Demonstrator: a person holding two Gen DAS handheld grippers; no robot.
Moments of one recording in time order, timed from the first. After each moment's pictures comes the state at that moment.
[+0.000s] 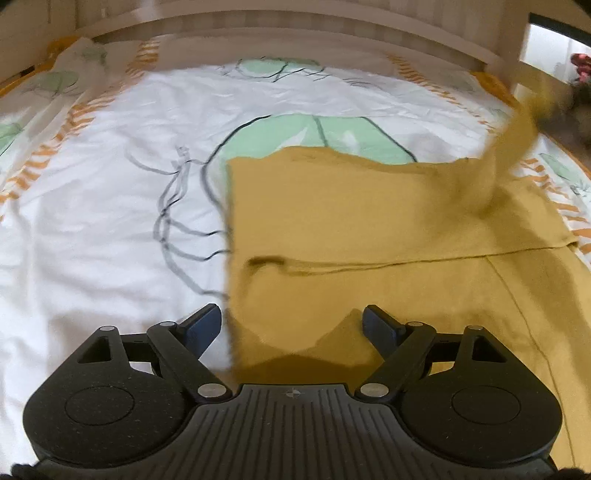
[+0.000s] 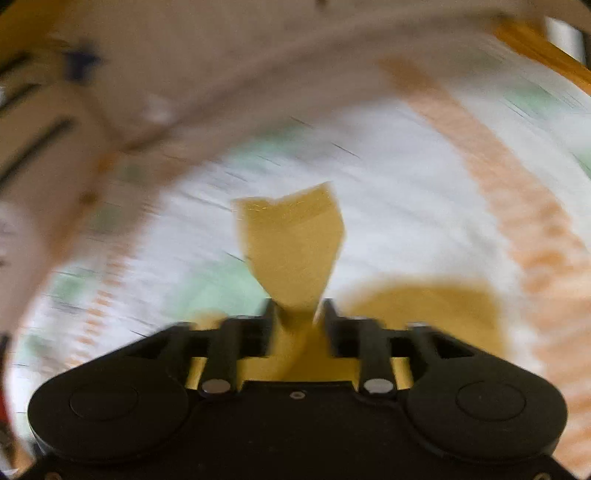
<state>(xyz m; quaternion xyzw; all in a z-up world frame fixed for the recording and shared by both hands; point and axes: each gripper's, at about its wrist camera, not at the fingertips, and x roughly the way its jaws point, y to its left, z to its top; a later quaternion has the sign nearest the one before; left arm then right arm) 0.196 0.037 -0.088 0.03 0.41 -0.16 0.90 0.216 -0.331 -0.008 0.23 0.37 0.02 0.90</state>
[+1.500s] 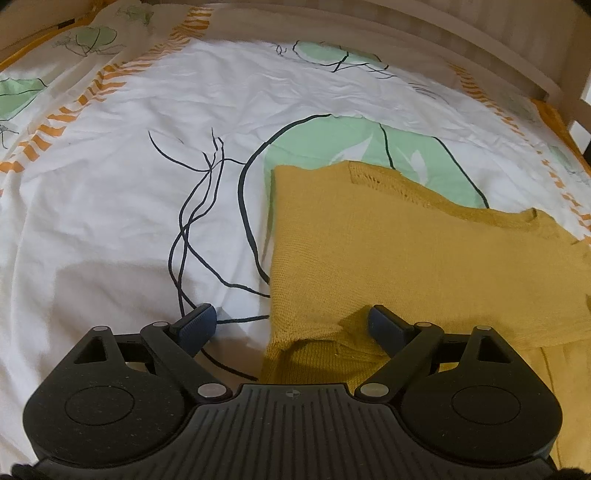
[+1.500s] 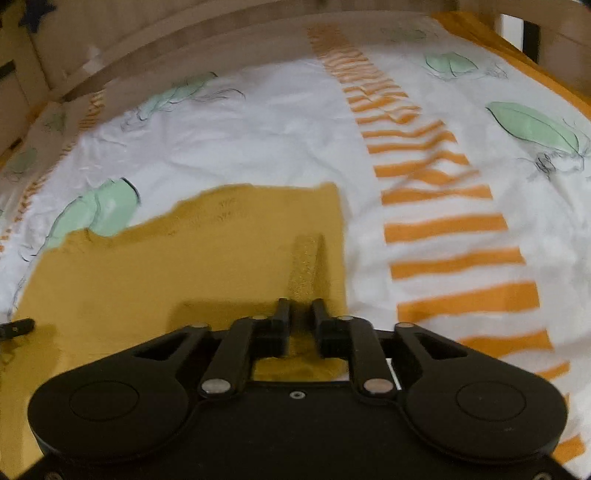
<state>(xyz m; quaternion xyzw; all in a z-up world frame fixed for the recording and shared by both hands) 0.266 0.034 -0.097 -0.03 0.44 -0.09 0.89 0.179 -0.370 -0.084 0.15 0.39 -0.05 0.91</state>
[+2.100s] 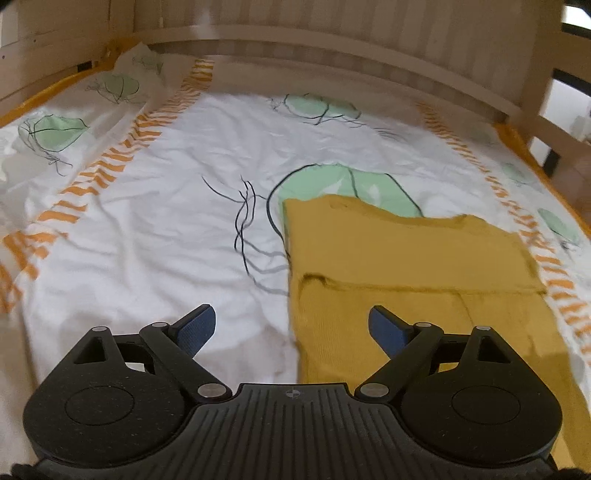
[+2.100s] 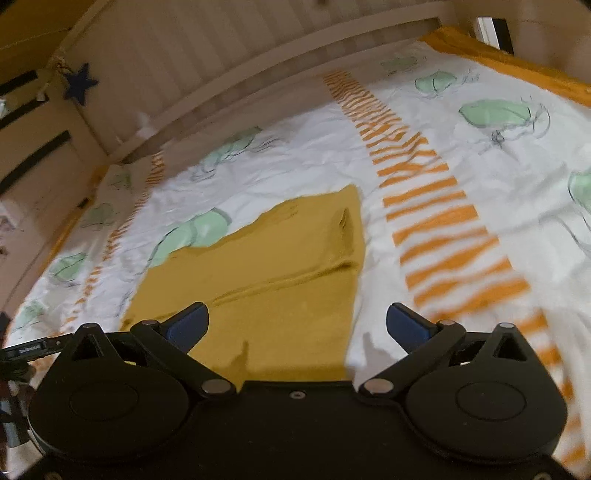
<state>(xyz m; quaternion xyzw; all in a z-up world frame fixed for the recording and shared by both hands) 0.133 0.083 -0.008 -0.02 0.39 -0.11 0.91 0.017 -0.369 -0.031 0.24 0.31 0.02 0.92</state>
